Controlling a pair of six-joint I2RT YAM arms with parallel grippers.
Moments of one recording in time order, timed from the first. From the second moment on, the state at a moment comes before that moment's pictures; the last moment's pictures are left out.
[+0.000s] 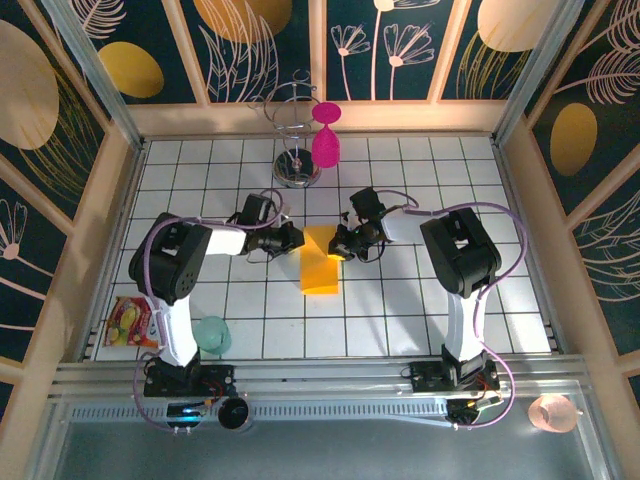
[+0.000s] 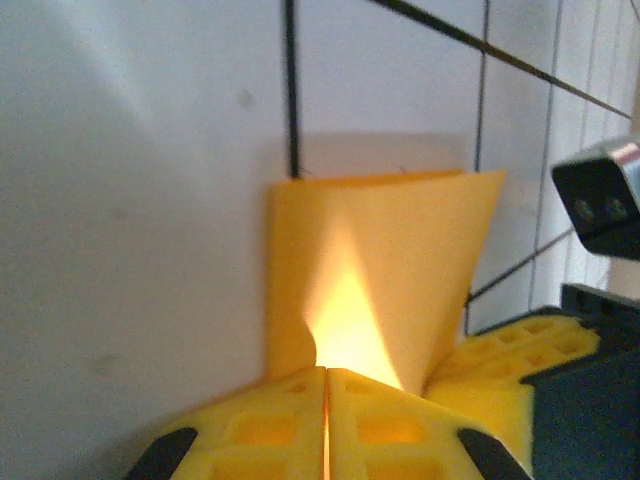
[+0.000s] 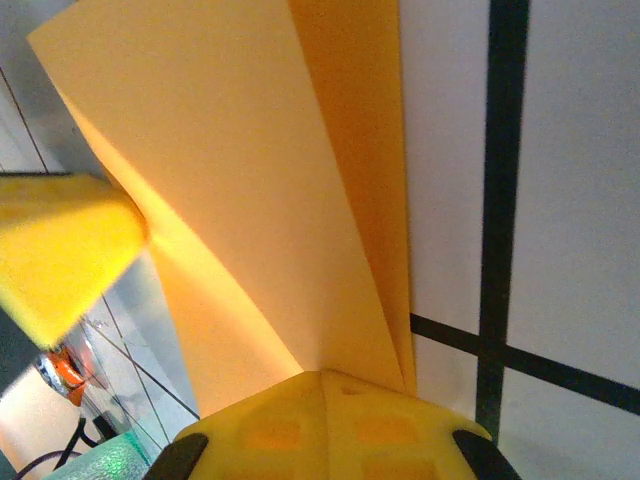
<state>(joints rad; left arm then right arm) -0.39 1.96 0.96 0.10 0.60 -0.72 0.51 2.01 1.12 -0.31 -0.60 0.71</state>
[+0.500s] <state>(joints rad) -0.50 1.92 1.06 0.05 0.50 -0.70 0.51 2.01 1.12 -0.31 -0.59 0.71</state>
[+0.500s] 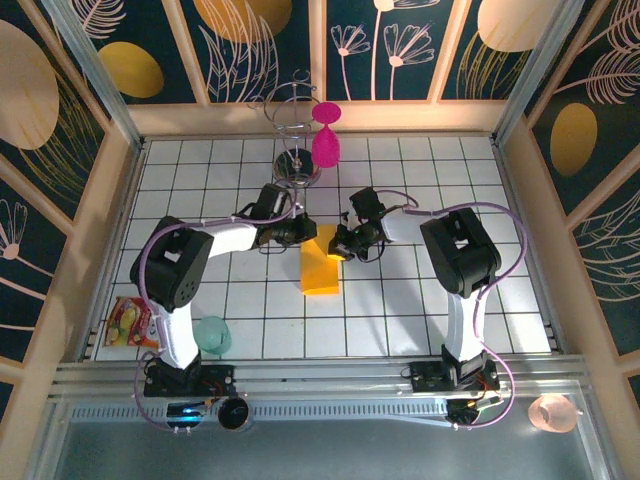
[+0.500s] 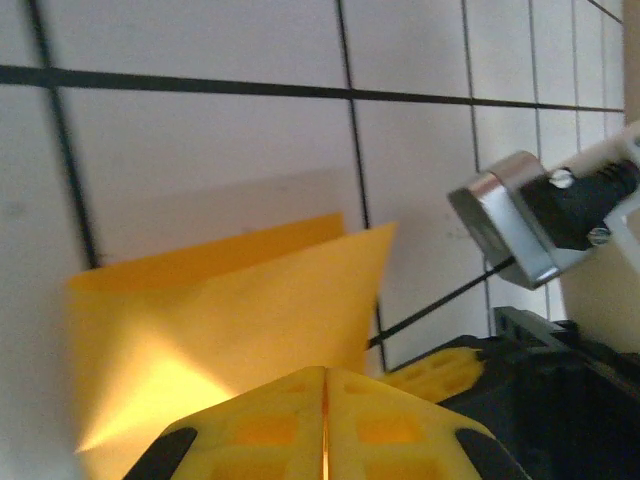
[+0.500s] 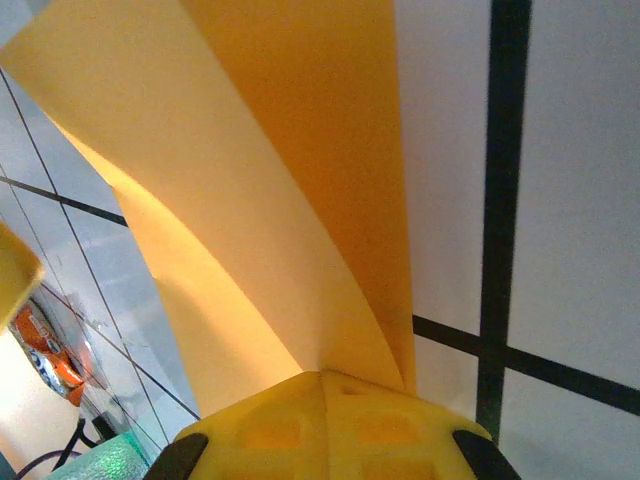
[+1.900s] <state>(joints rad) -0.49 2.02 1.16 -0.05 0.45 -0.71 0.52 2.00 1.11 -0.28 -0.57 0.73</state>
